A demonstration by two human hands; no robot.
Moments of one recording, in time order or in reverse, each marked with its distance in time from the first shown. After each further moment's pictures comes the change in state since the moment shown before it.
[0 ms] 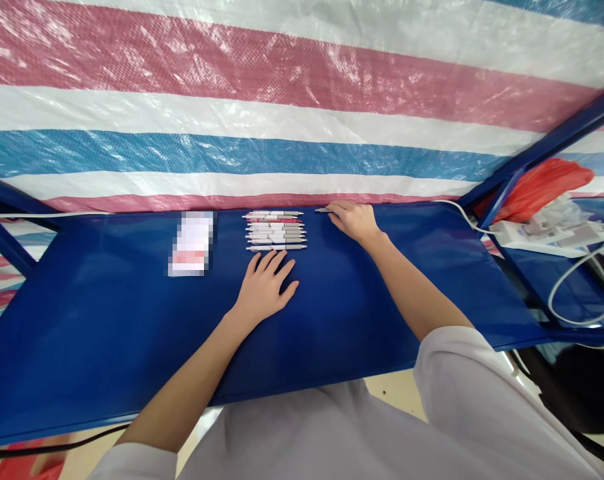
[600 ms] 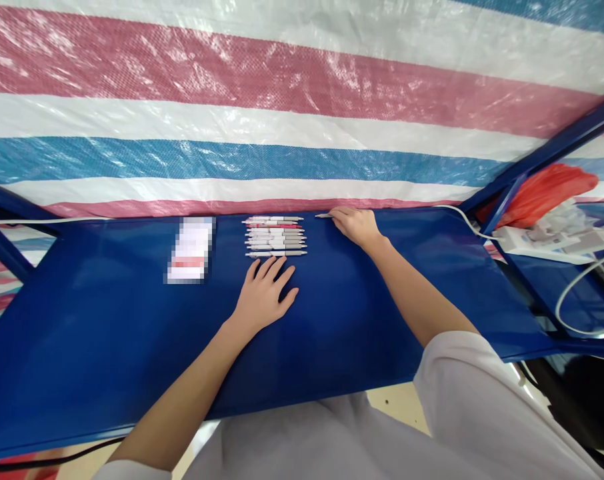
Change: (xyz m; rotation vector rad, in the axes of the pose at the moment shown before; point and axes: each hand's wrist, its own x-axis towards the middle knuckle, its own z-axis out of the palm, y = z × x) left_hand 0.000 0.001 0.000 -0.012 0.005 -0.019; right_hand 0.003 0.011 0.011 -0.050 -0.018 -0.009
